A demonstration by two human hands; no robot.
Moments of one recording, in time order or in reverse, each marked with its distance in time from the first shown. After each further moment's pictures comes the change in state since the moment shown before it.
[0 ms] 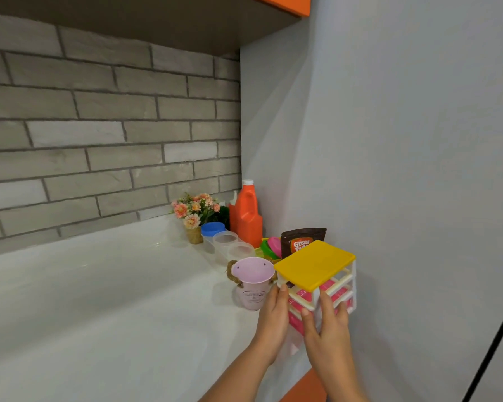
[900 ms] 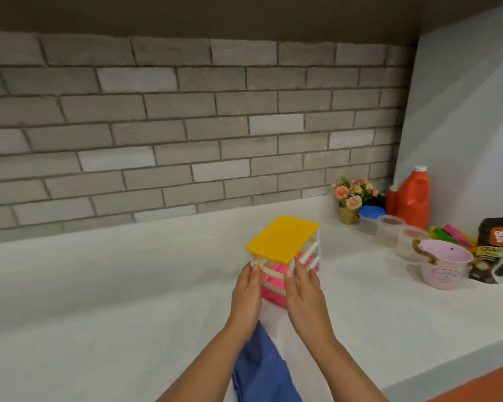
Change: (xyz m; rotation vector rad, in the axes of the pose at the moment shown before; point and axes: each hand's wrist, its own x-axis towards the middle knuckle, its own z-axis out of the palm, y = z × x) left_hand -0.208 0.012 -0.374 0.047 0.541 0.144; right_hand -0.226 -0.209 0.228 0.267 -0.429 -0.341
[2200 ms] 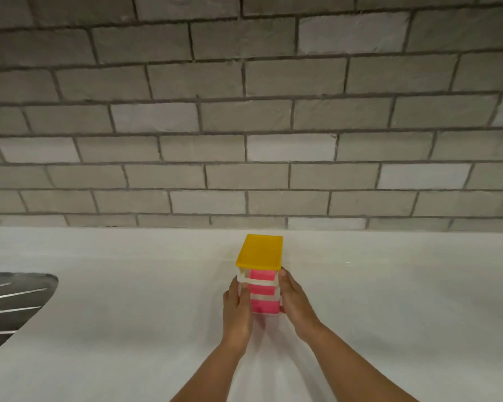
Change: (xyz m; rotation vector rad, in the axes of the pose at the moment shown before) left_hand 0.142 -0.070 -0.405 0.119 0.485 -0.111; right_hand 0.117 -0.060 0.467 0.405 -0.525 0.191
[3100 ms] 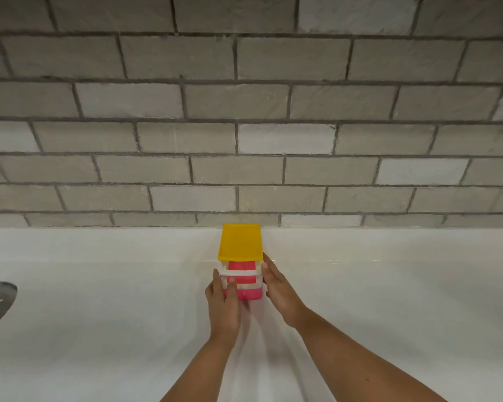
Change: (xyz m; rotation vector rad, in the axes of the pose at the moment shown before) left_hand 0.043 -0.011 0.004 0.004 0.071 0.002; right_hand 0.029 -0.022 0.007 -0.086 -0.133 -0.022
